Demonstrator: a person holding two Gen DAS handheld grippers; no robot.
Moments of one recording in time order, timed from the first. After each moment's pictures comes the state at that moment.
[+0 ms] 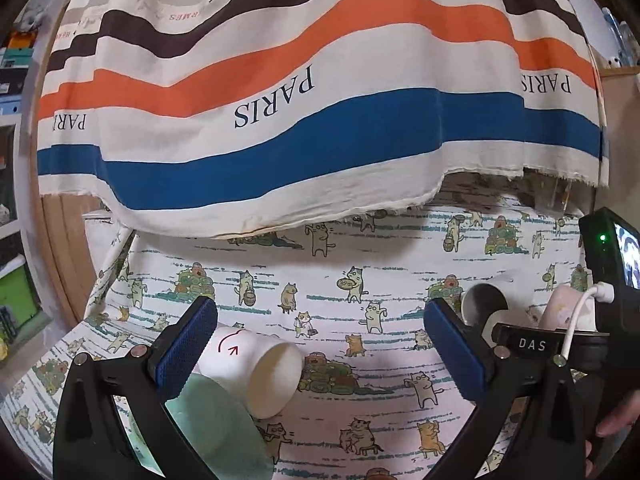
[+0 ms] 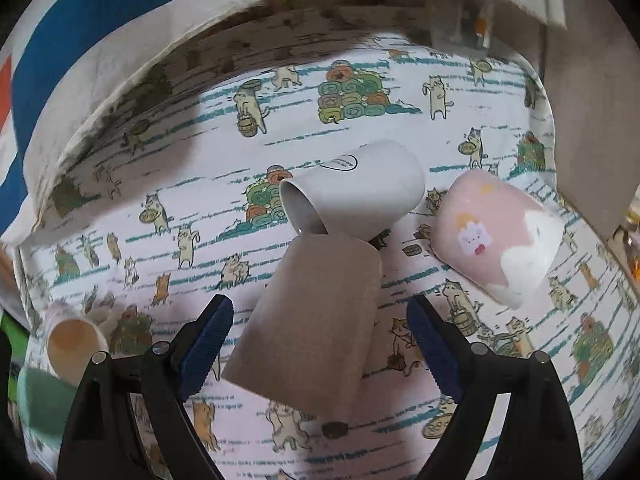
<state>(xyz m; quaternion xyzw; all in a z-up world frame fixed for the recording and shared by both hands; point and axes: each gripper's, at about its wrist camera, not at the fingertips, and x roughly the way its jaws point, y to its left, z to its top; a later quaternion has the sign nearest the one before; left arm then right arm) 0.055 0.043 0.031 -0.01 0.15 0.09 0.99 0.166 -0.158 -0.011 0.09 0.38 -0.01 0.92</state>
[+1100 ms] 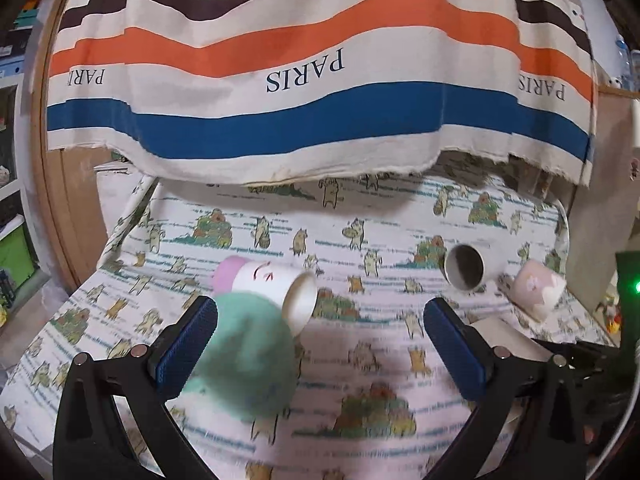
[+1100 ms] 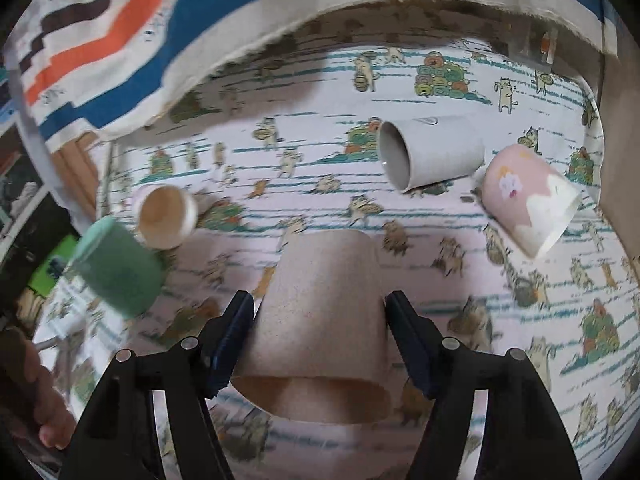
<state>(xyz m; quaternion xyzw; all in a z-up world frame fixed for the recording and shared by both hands) -0.014 0.068 0.039 -0.06 0.22 0.06 0.97 0.058 -0.144 -0.005 0.02 0.40 0.17 0.90</state>
